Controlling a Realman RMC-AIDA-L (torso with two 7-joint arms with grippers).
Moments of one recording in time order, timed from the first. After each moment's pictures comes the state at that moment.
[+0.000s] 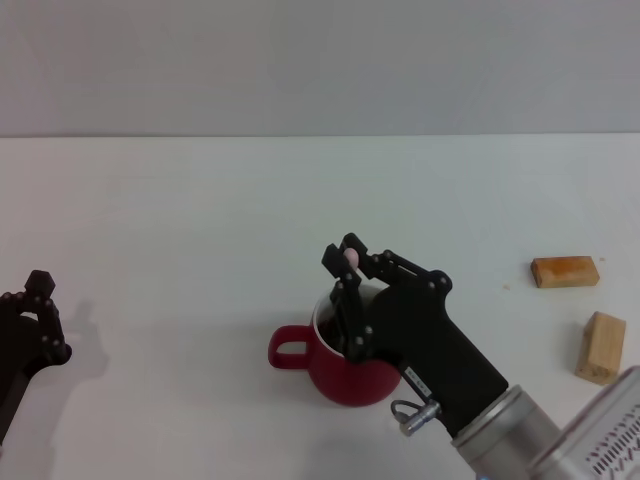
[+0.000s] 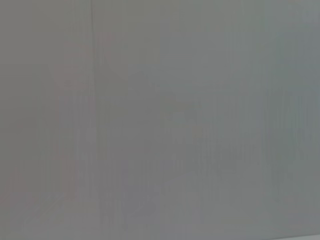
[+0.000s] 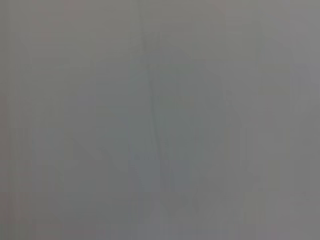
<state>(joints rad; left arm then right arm) -0.16 -2.06 -0.44 -0.22 2.05 1.40 -0.05 0.45 2.09 -0.04 0.72 -1.85 -1.36 -0.17</state>
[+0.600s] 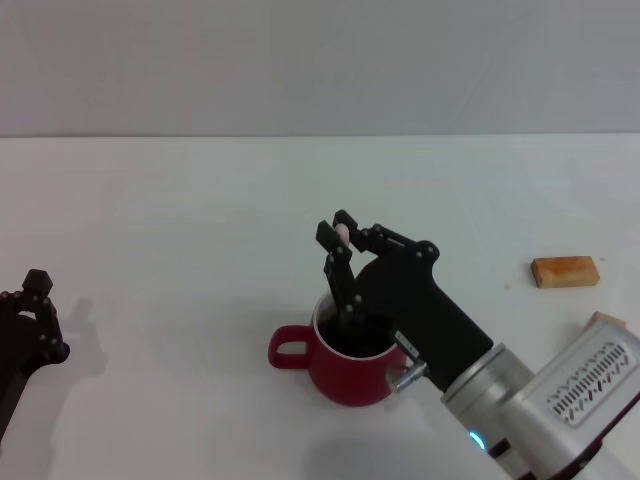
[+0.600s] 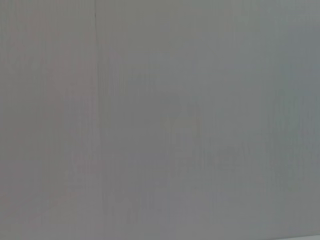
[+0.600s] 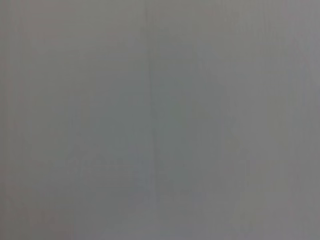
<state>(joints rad) -0.16 -2.06 -0.45 -0.22 2.04 1.39 -0.05 0.52 2.09 0.04 0.66 -1.86 -1.26 -0.17</state>
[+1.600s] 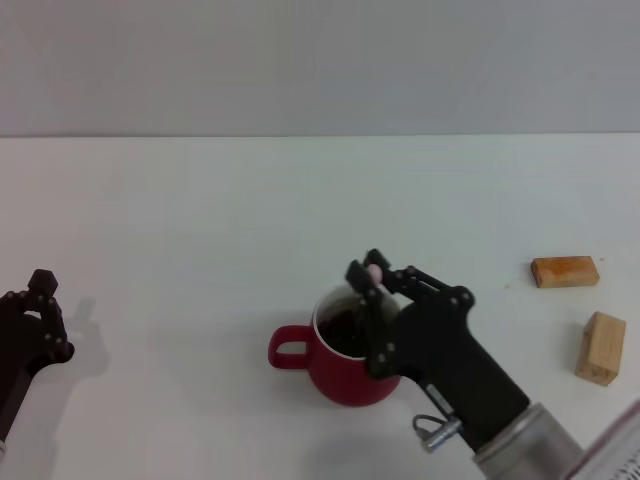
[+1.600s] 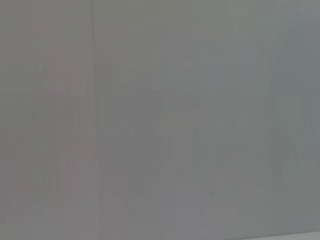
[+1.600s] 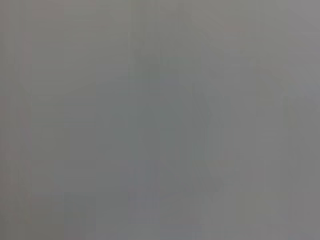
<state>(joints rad) -0.17 -2.07 -0.44 -0.22 2.04 1.38 -0.05 0.39 2.09 0.00 0.68 -1.93 -1.36 -0.17</state>
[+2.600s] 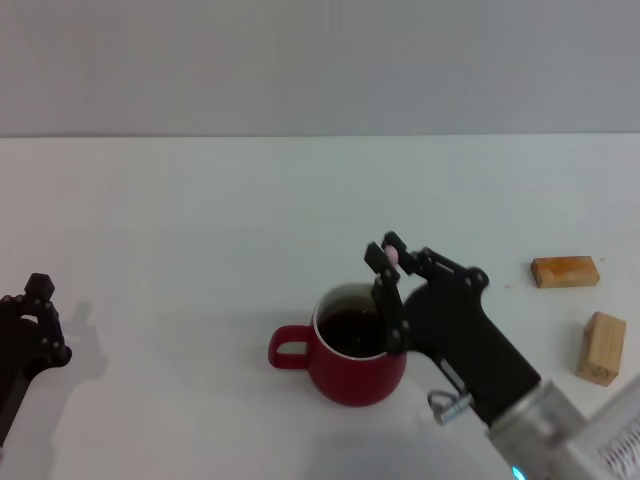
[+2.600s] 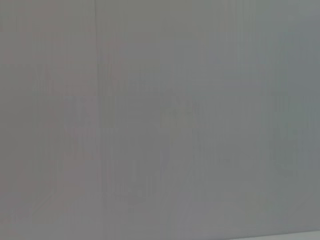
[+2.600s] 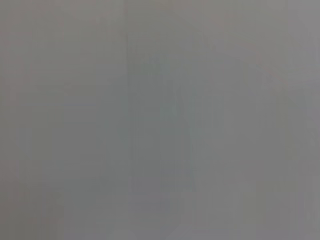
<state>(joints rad) -0.16 -2.07 -0.44 -0.22 2.04 1.38 -0.05 0.38 2.09 0.07 0.64 -1.95 -1.32 -0.18</state>
